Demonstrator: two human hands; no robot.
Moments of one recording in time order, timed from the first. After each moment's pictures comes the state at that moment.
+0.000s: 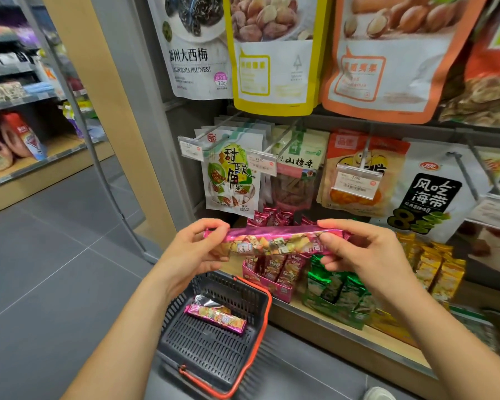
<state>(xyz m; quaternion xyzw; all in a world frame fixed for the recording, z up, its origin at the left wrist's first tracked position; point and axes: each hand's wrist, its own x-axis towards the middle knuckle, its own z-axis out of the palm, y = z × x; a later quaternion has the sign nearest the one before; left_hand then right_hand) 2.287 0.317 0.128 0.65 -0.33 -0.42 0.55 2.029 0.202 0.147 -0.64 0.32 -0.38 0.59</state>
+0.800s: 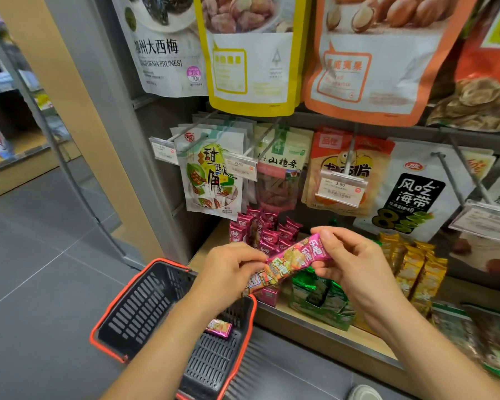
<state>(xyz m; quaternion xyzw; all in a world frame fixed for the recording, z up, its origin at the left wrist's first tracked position) 2.235 0.262 0.087 0.67 -0.61 -0.14 0.40 2.033 0.190 0.133 -0.55 0.38 -0.40 0.63</state>
